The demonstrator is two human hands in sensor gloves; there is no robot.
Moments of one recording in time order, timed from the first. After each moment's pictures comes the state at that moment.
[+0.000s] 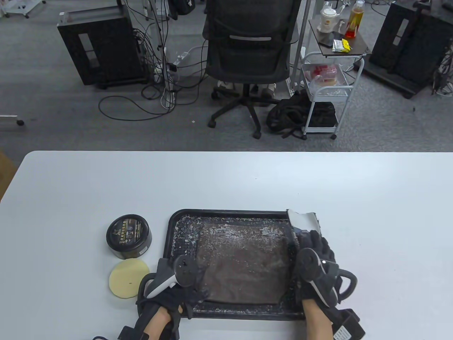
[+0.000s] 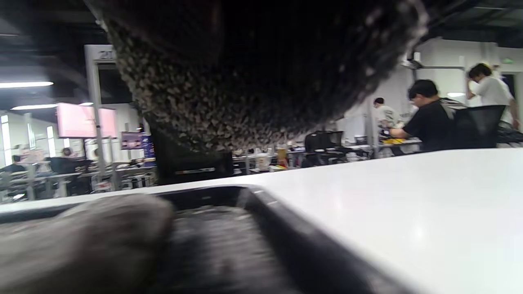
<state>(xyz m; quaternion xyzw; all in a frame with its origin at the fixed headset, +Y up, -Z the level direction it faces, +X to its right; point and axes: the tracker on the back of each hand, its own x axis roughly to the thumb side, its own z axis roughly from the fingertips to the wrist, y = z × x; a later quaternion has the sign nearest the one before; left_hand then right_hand) -0.161 -0.768 -0.294 -0.25 -0.09 0.11 0.96 0.157 -0.724 -0.308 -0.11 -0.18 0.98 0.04</state>
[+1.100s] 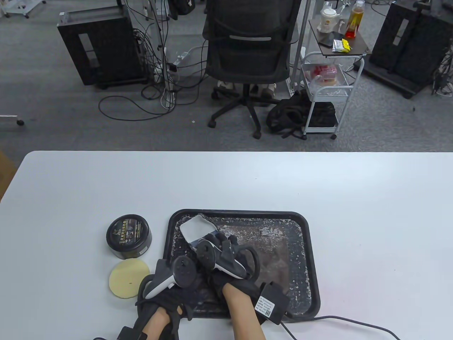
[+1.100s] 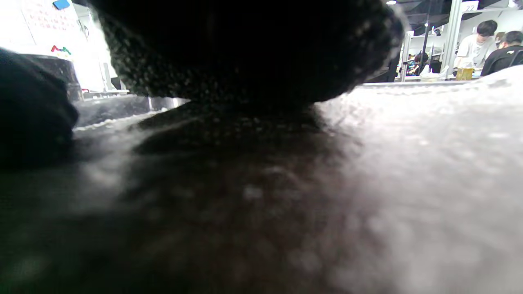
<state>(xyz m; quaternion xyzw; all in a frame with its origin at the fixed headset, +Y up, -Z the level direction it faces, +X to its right) -0.162 -0.772 -0.293 -0.27 -0.10 0.12 0.95 -0.026 -0.752 -0.348 0.13 -0.01 0.99 0.05</state>
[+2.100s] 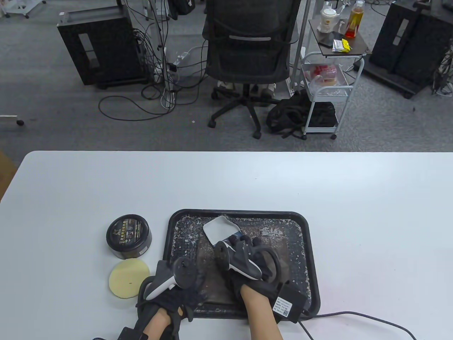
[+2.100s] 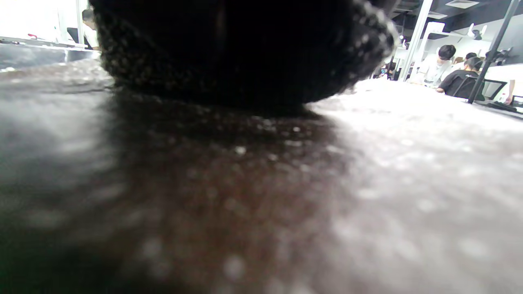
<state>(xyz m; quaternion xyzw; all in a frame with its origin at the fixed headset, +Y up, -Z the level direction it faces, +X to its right) -0.162 -0.773 -0.290 -0.28 -0.09 0.12 0.95 0.017 -0.753 -0.346 0.08 0.01 1.00 -0.04</state>
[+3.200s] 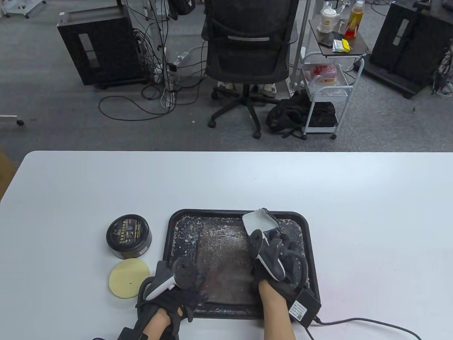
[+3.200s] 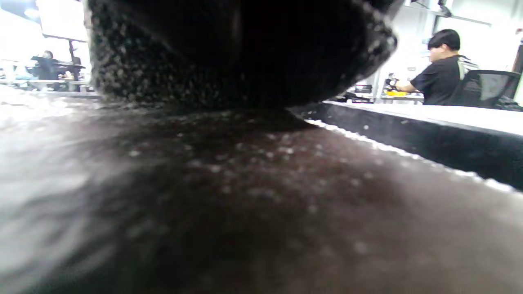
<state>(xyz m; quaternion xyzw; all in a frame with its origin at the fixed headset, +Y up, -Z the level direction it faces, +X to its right) -0.162 -0.775 -0.289 -0.28 -0.09 0.13 0.95 0.093 -0.746 -0.350 -0.16 -0.02 0.99 0.00</state>
